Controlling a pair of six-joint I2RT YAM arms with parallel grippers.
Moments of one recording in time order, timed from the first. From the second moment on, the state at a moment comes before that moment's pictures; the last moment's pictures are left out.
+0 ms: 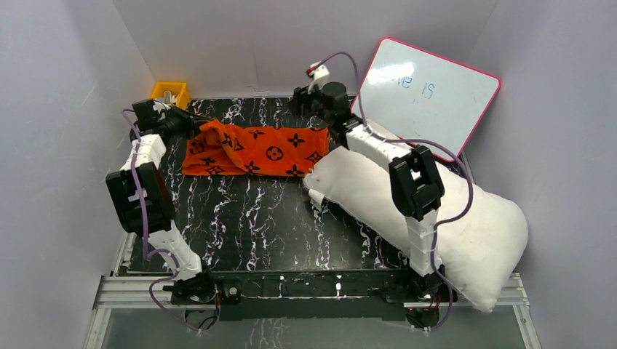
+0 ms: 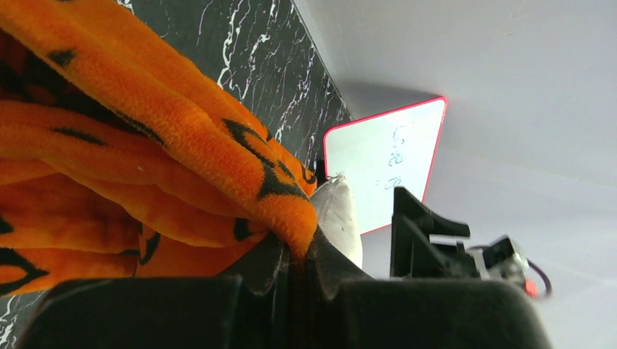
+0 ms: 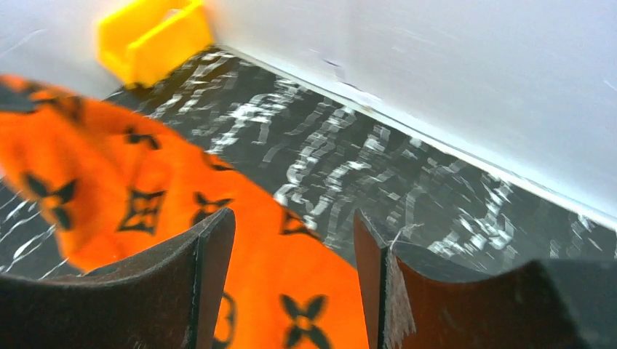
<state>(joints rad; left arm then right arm) 0.32 1.82 1.35 -0.13 0.79 -1.01 0.64 2.07 1.63 0.36 -0.16 0.10</state>
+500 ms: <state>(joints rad) 0.32 1.96 1.59 -0.22 0.80 -0.89 0.58 2.28 1.95 -0.27 -0.30 0.35</state>
